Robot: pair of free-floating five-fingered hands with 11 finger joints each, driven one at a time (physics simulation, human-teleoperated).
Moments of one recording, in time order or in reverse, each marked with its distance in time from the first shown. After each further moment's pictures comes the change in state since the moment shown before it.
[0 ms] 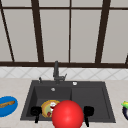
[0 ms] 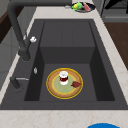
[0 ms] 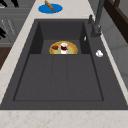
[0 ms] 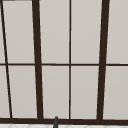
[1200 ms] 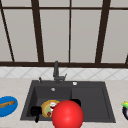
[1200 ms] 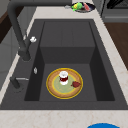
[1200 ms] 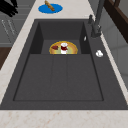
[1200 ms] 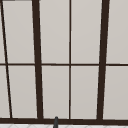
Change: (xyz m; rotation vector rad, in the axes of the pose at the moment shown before) left hand 0.000 0.000 0.000 0.006 0.004 -0.008; right hand 0.084 -0.045 0.009 -0.011 -0.322 0.006
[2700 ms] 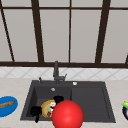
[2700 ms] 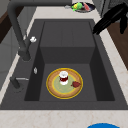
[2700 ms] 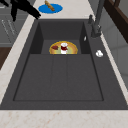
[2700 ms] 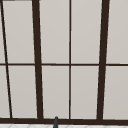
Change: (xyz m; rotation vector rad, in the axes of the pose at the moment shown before) left hand 0.000 0.000 0.000 0.001 0.000 -0.001; right hand 0.109 0.022 -0.128 0.100 -0.044 -0.016
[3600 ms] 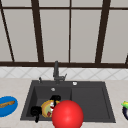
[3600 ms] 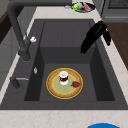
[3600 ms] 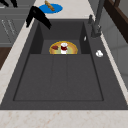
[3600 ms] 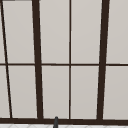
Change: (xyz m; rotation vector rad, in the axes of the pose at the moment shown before) left hand 0.000 0.000 0.000 0.000 0.000 0.000; right hand 0.005 0.012 -0.113 0.244 -0.100 -0.055
